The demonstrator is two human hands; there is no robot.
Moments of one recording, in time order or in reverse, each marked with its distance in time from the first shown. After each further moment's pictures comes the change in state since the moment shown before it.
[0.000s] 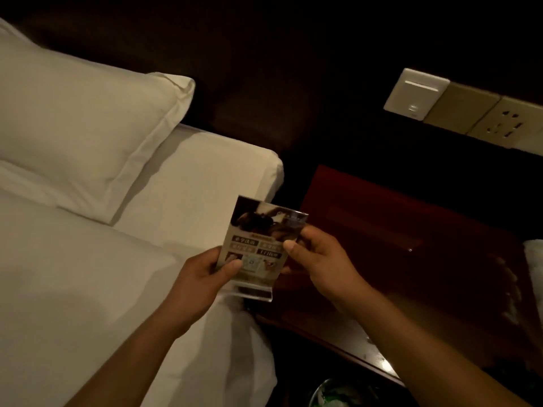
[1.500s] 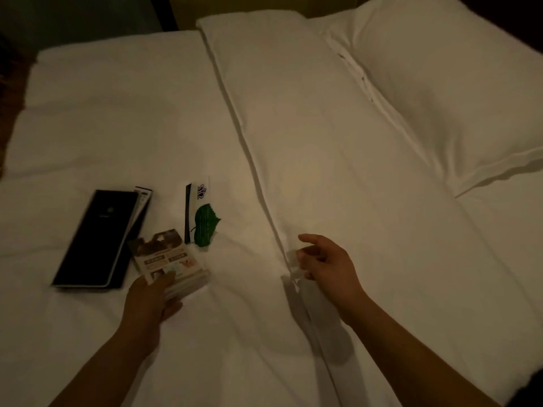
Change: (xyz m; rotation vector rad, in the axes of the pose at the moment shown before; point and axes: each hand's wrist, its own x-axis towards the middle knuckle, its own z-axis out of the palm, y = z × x) left_hand -0.464 -0.201 -0.305 -0.633 1.490 -0.555; right_hand -0.092 0.073 0.495 -0.317 -0.691 0.043
